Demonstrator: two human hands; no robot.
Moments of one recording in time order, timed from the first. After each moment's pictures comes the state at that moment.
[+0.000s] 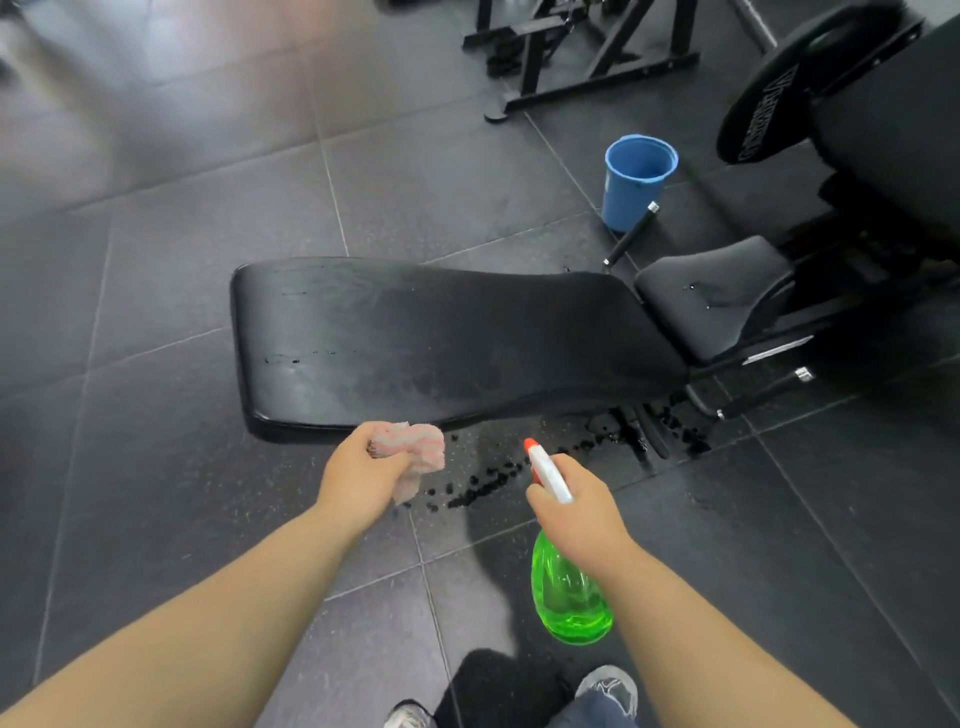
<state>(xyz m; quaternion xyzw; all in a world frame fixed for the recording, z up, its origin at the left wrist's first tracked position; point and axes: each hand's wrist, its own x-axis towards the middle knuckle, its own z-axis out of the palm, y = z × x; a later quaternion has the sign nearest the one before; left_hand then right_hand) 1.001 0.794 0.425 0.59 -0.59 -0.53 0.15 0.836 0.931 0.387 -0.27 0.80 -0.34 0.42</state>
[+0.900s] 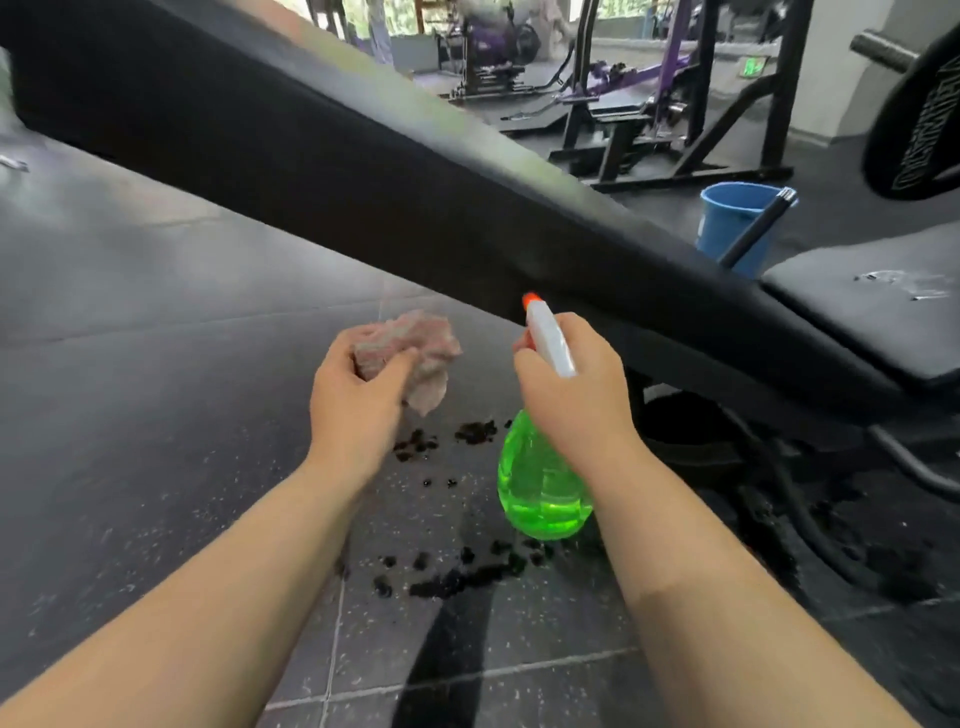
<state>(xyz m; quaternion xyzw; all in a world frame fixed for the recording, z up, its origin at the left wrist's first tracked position) 0.951 0.743 0.037 0.50 -0.60 -0.36 0.51 0.792 0.807 0.050 -0.46 0.66 -0.56 0.18</state>
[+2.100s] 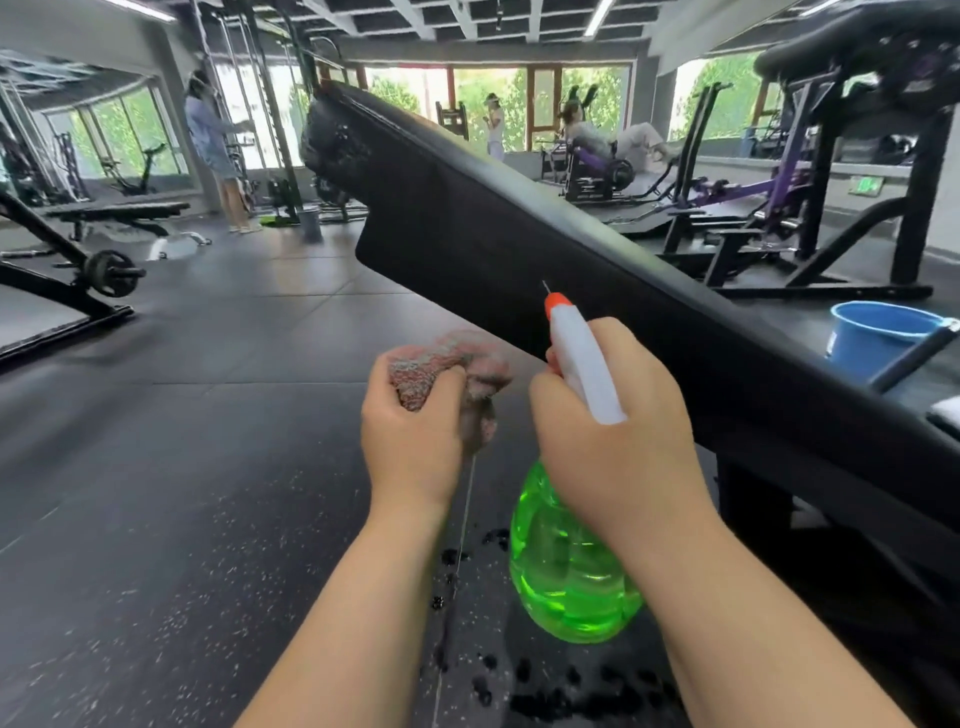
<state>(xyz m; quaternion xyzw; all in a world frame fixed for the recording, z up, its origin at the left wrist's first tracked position) 1.034 0.733 0.108 0.43 -0.47 -0.30 0.70 0.922 0.803 0.148 -0.59 0.53 -0.59 0.09</state>
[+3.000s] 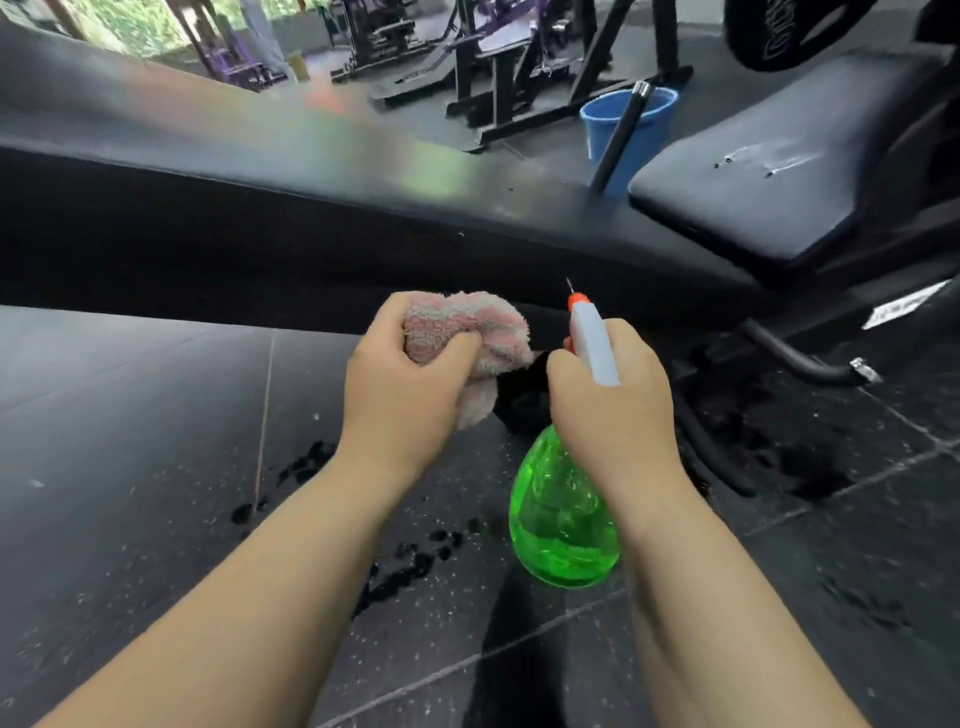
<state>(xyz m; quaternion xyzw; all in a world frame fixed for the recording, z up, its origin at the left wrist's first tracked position) 0.745 0.806 0.008 0.40 -0.74 -0.32 0.43 0.628 0.879 -0.027 -0.31 0.72 -0.60 0.15</state>
